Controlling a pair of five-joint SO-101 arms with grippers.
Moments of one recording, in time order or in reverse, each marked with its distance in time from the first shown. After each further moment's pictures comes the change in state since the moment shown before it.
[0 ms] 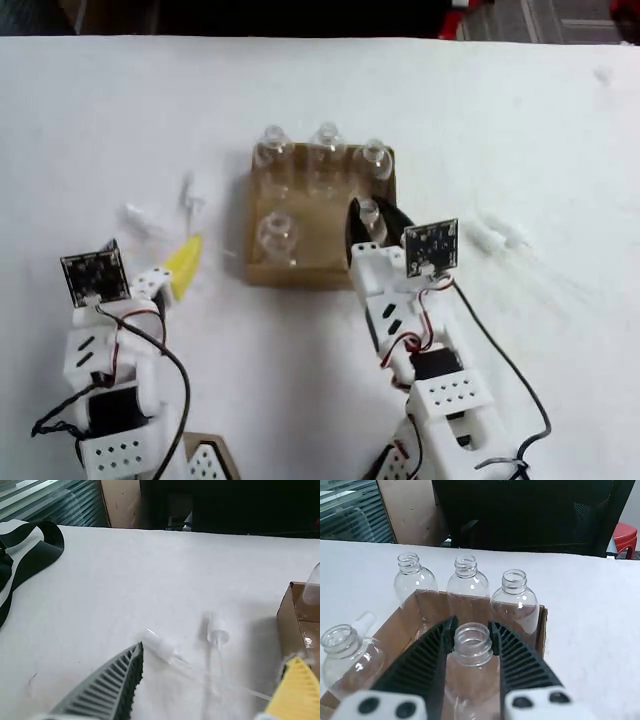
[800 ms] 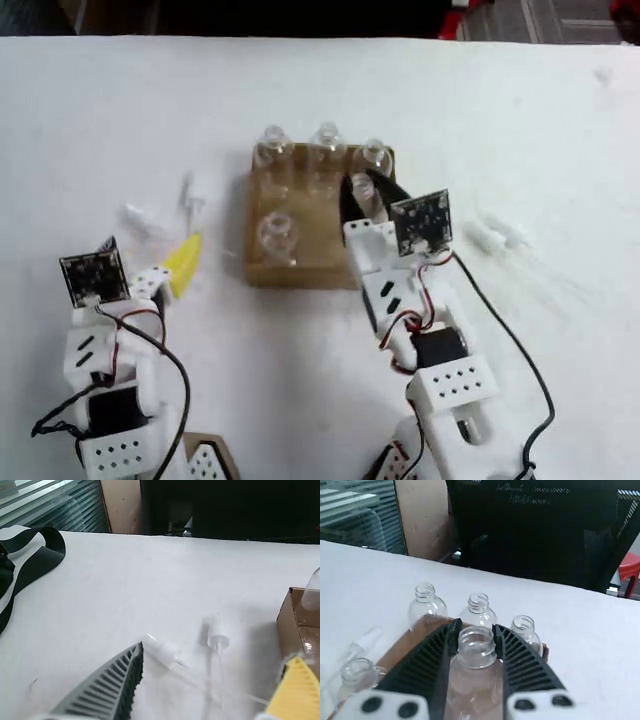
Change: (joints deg) left arm 0.0 0.0 0.0 -1.2 0.0; right arm -1.5 -0.6 -12.9 12.0 5.5
